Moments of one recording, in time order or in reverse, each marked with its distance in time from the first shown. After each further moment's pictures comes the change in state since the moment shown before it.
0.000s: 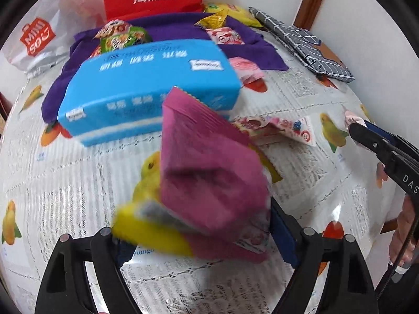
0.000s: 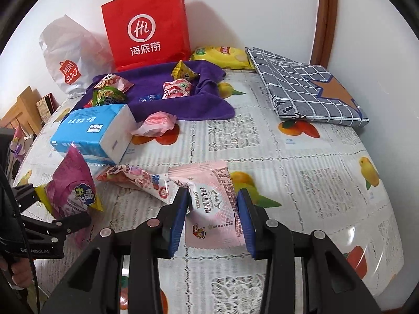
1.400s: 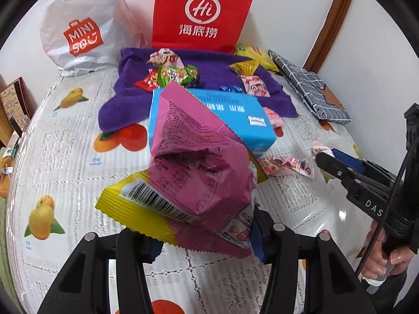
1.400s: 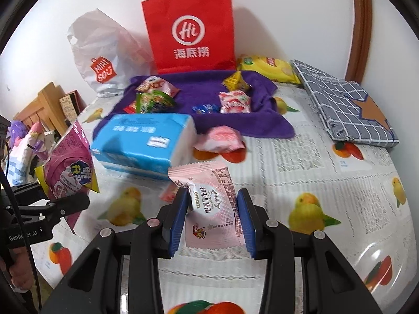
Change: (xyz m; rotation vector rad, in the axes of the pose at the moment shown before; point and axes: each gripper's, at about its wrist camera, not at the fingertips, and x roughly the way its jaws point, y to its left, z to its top) left arm -0.069 0.064 -0.001 -0.104 -0.150 -0.034; right arm -0.006 0.079 0.024 -0.052 -0.027 0.126
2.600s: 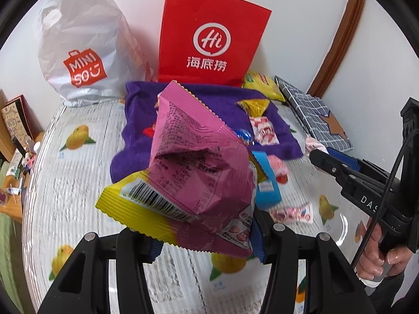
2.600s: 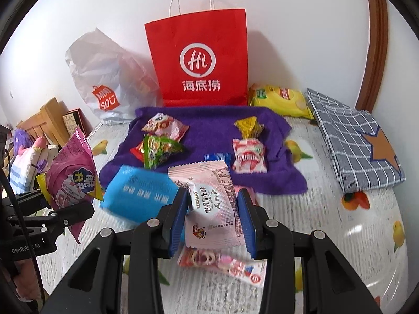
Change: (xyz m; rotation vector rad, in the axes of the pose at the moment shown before) left arm -0.008 0.016 0.068 -0.018 -0.062 0.010; right arm 0.013 0.010 0.086 -0.008 -0.051 0.014
